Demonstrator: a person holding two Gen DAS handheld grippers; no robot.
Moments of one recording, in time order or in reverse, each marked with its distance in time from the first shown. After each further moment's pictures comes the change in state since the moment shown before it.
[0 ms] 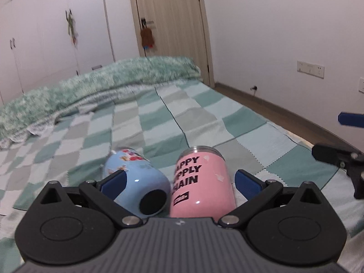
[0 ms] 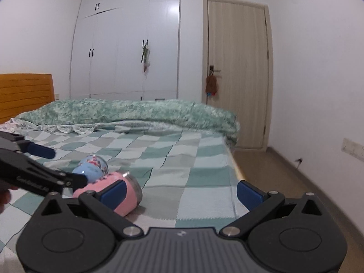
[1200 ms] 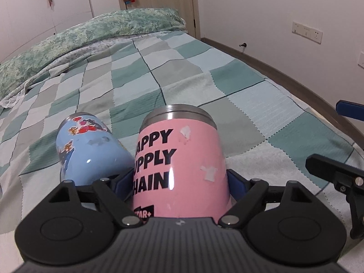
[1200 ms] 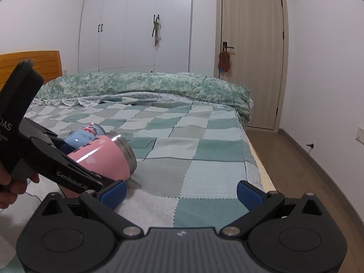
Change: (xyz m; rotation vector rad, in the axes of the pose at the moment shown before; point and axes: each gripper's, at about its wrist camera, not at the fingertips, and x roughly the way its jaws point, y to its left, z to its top) left arm 0.068 -0.017 -0.001 0.011 0.234 -0.066; right arm 0.039 0.005 -0.018 -0.055 0.095 0.050
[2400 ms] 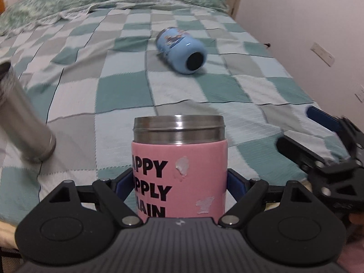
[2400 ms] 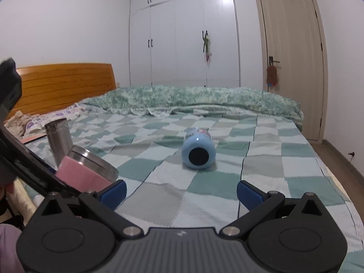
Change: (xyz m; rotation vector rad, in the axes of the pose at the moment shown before) left arm -0.185 0.076 -0.164 -0.334 0.132 -0.029; right arm -0.132 0.145 -0.034 -0.021 -0.039 0.220
